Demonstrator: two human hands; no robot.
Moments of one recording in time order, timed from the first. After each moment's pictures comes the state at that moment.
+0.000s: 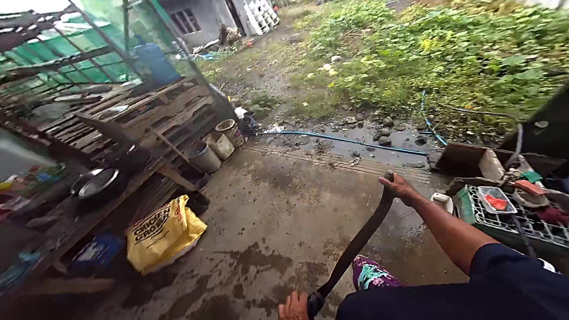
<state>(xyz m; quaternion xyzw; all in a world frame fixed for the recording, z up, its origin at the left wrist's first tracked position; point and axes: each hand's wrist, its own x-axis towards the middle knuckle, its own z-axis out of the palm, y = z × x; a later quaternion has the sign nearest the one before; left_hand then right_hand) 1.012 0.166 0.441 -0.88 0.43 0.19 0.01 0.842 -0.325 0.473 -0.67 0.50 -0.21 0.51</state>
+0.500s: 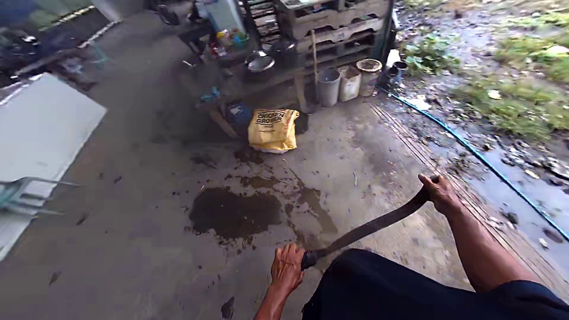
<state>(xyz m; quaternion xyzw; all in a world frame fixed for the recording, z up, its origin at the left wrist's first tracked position) 1.166 0.282 0.455 -0.96 0.16 0.24 -0.01 1.270 -0.235 0.449 -0.76 0.33 -0.06 0.56</state>
